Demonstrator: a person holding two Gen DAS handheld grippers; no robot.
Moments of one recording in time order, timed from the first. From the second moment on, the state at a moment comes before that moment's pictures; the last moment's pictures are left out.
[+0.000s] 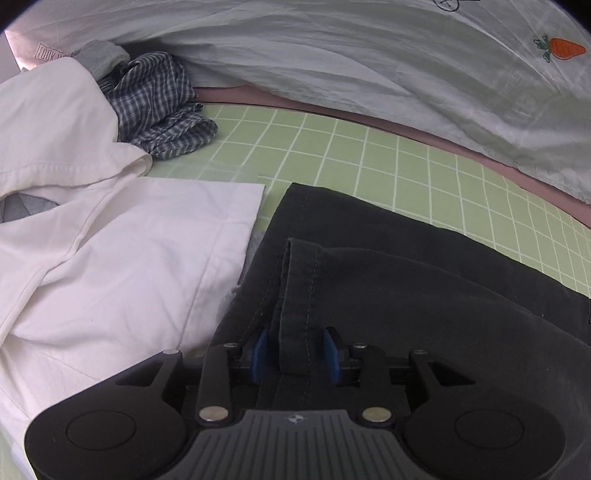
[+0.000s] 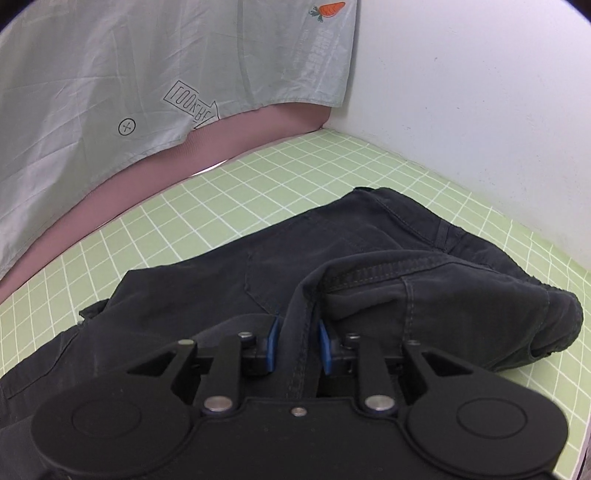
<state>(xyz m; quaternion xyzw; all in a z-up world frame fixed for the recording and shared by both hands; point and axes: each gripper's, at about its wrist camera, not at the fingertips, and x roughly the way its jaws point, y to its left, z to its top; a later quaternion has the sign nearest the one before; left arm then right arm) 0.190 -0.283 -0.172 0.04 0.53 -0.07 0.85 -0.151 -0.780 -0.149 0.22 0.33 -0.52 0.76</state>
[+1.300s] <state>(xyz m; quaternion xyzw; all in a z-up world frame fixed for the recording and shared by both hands) 0.049 -0.242 -0.180 -0.03 0.54 -0.03 0.84 -0.220 -0.751 -0.148 0.28 0.29 -0.44 0.80</state>
